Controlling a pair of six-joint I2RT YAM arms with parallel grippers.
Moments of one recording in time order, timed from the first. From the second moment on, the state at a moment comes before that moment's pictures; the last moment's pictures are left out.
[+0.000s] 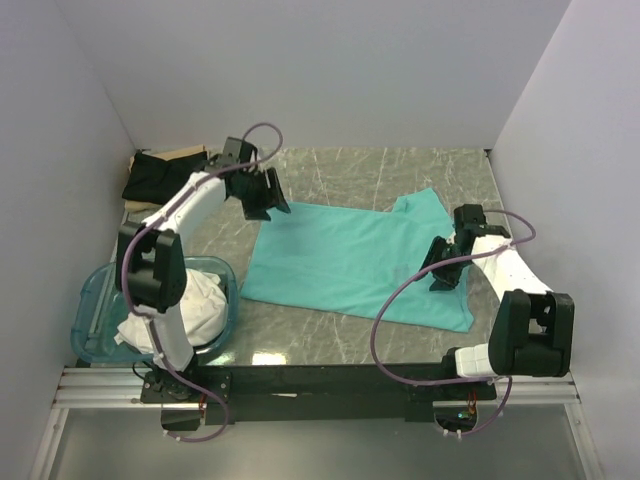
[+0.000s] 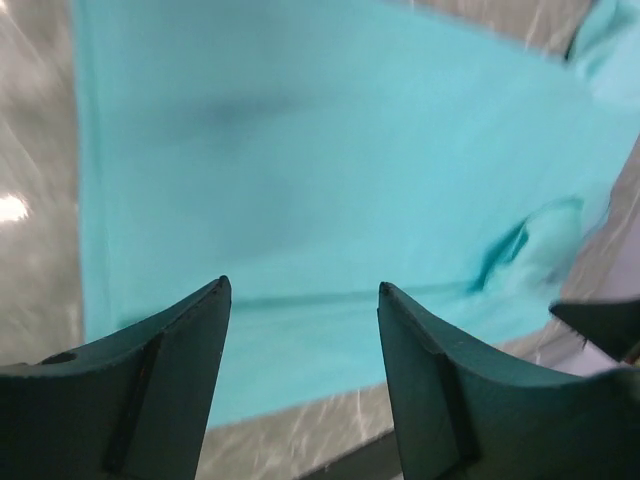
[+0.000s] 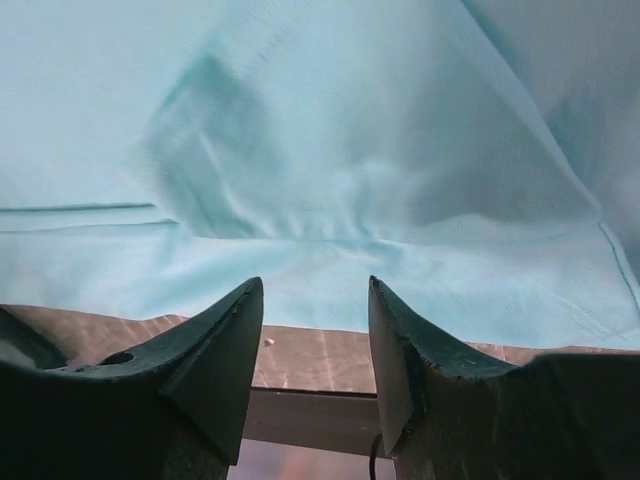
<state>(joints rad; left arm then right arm) -0.30 1.83 1.51 -0.69 0.34 -0.56 -0.07 1.37 0.86 -0.83 -0.22 0.47</state>
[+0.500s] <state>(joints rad) -0.20 2.23 1.91 -0.78 0.17 -0.48 -0.07 1.40 1.01 -0.83 -0.24 0.52</state>
